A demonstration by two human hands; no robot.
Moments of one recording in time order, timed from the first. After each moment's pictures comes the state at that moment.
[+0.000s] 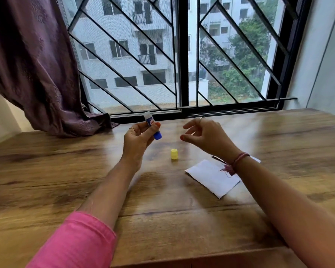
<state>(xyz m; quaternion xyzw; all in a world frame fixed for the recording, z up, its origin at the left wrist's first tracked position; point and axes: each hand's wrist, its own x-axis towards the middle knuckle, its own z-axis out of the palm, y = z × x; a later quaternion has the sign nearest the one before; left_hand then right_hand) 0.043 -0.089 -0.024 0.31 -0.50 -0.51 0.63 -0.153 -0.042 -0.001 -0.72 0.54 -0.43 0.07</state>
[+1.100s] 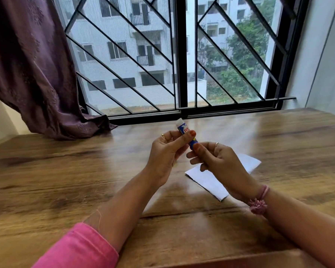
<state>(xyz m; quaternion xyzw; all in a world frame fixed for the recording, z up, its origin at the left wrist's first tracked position) -0.009 -0.034 -0.021 0.22 -0.53 -0.63 0.52 -0.146 0.024 -0.029 -0.57 0.44 -0.58 0.38</state>
